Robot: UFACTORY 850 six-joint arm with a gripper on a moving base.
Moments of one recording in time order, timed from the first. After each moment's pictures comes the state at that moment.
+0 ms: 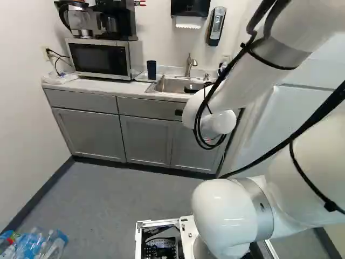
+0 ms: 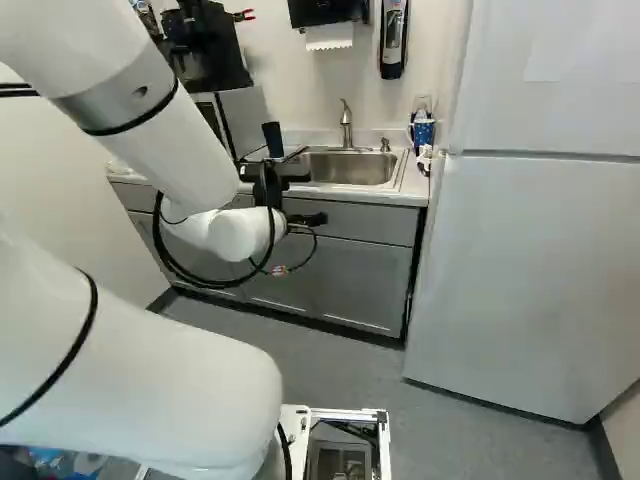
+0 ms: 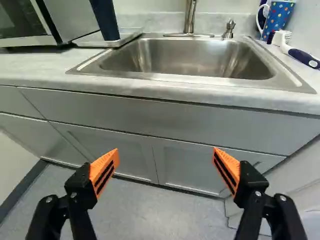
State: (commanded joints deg) arm -1.4 15.6 -13.3 0.3 36.6 0.1
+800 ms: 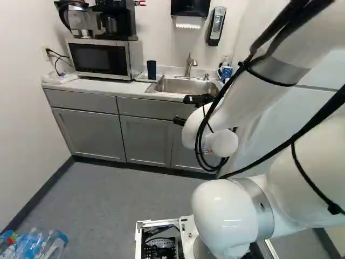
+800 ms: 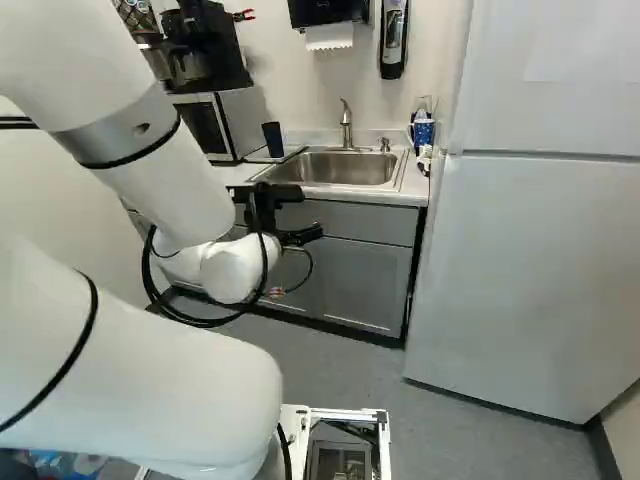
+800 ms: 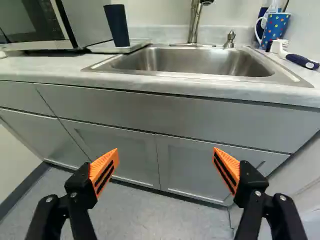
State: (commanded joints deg) arm -0.2 15.9 -6.2 0.0 48.1 0.0
